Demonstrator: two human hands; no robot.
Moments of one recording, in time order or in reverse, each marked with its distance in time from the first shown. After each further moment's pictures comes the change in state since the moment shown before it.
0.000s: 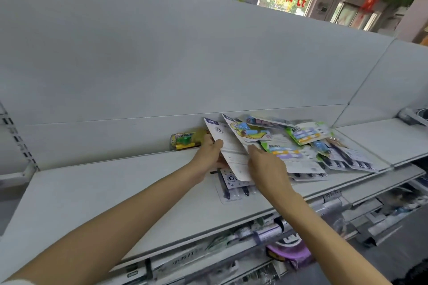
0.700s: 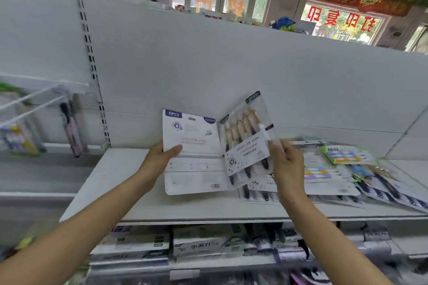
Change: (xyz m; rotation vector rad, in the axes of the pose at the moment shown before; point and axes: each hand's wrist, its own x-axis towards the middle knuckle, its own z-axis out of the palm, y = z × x) left_hand -0.141 -0.005 -0.122 0.042 0.426 0.202; right_hand -0.029 -0.019 -0.044 1.375 0.167 0.096
